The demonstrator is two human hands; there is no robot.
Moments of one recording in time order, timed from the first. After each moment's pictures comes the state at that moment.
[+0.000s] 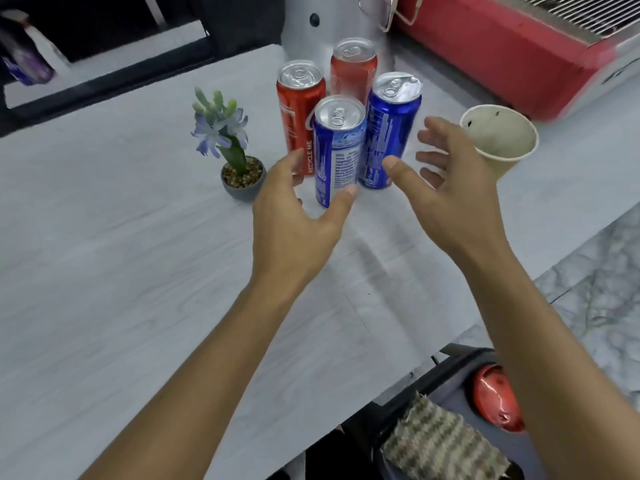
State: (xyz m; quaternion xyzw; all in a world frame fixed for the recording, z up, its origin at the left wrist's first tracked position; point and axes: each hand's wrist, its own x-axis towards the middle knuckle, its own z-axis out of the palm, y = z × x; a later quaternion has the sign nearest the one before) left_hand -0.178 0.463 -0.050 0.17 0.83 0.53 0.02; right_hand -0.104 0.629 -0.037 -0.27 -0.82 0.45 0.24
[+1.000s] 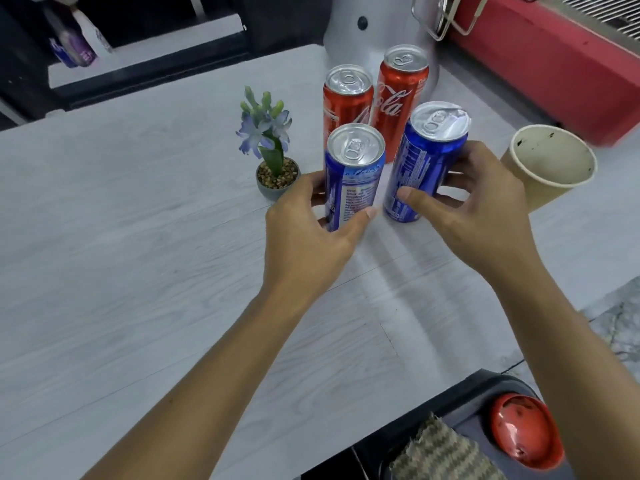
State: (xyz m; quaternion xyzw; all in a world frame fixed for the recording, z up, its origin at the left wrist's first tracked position) left_hand -0.187 0.444 -0.051 0.15 0.84 0.53 0.02; right_hand -0.122 0.632 -0.047 -0.22 -0.86 0.41 0.21
